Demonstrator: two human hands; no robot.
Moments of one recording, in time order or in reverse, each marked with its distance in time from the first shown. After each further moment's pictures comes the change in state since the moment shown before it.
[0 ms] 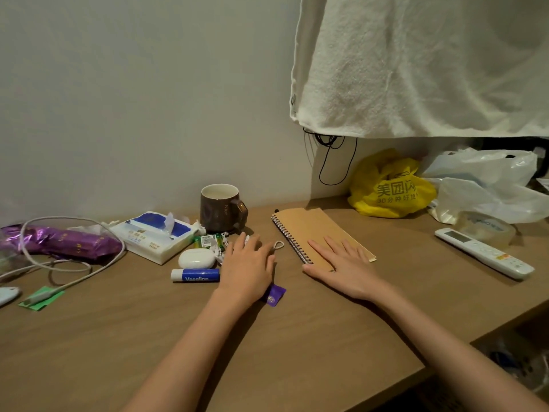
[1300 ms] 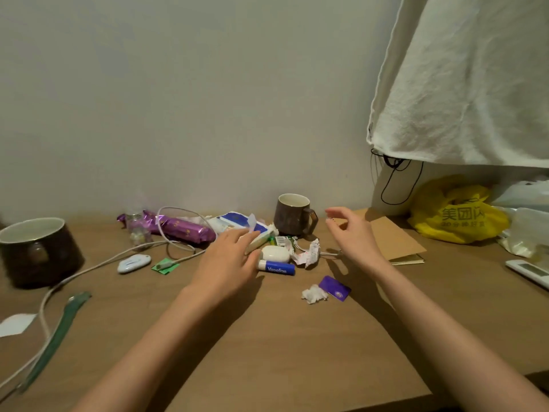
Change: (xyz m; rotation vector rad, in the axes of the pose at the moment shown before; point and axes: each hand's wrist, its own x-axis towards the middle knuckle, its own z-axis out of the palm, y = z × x) left_hand -0.095 -0.118 -0.082 -0.087 0.233 -0.111; right_hand 0.017 -0.140 -0.030 0.601 0.511 -0.215
